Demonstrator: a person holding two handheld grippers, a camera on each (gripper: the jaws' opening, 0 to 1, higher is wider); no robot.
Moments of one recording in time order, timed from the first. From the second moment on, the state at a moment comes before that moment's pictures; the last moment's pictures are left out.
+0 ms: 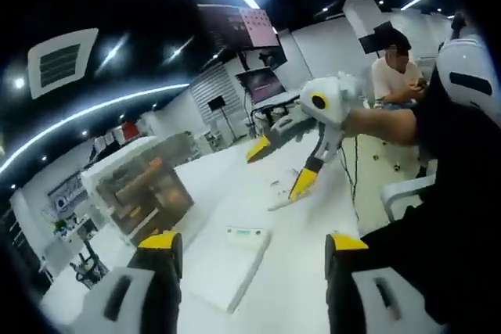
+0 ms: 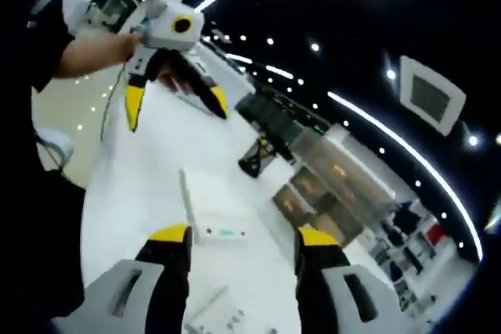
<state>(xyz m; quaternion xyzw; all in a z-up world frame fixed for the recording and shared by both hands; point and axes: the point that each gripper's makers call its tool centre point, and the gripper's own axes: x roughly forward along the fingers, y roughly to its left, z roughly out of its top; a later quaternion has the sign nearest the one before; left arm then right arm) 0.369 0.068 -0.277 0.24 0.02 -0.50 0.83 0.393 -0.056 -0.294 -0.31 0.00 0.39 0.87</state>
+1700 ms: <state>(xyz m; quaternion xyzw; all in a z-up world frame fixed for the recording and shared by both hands) 0.293 0.157 -0.325 0.10 0.07 -0.39 0.91 0.345 -0.099 -0.316 -0.22 0.13 0.43 0.86</state>
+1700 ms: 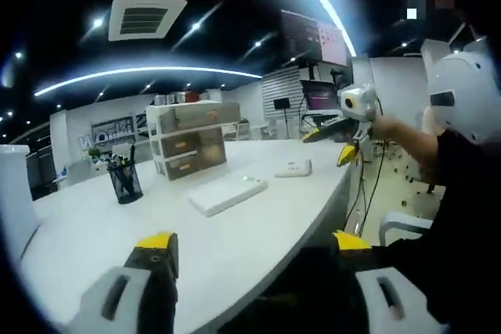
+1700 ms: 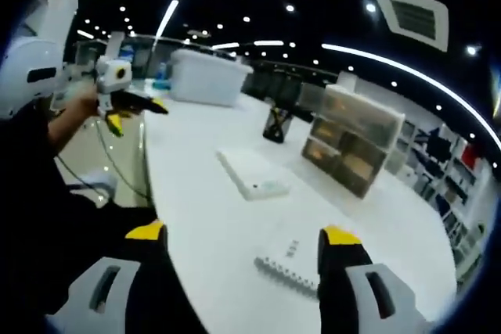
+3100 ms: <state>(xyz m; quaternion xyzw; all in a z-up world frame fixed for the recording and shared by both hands) 0.271 0.171 -0.335 0.11 0.06 -0.38 0.92 0.432 -0.011 -0.343 -0.34 0.28 0.53 0.72</state>
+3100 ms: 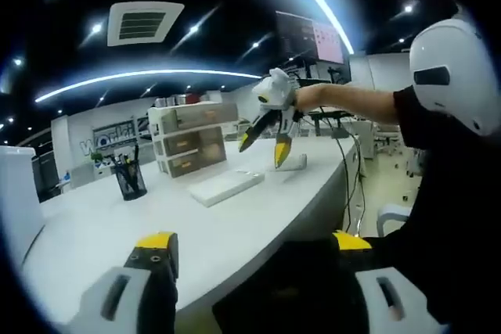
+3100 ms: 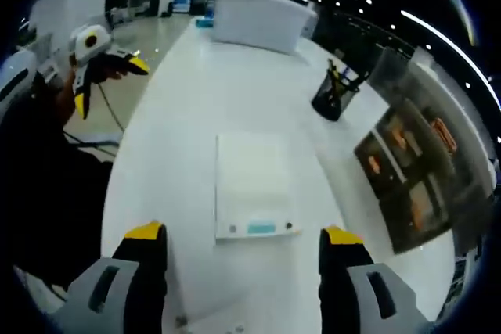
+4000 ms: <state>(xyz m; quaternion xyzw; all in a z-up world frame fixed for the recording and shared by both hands) 0.267 0.171 -0.333 0.10 0.06 -0.39 0.91 0.454 -0.004 -0.385 -0.35 0.36 0.56 0.66</state>
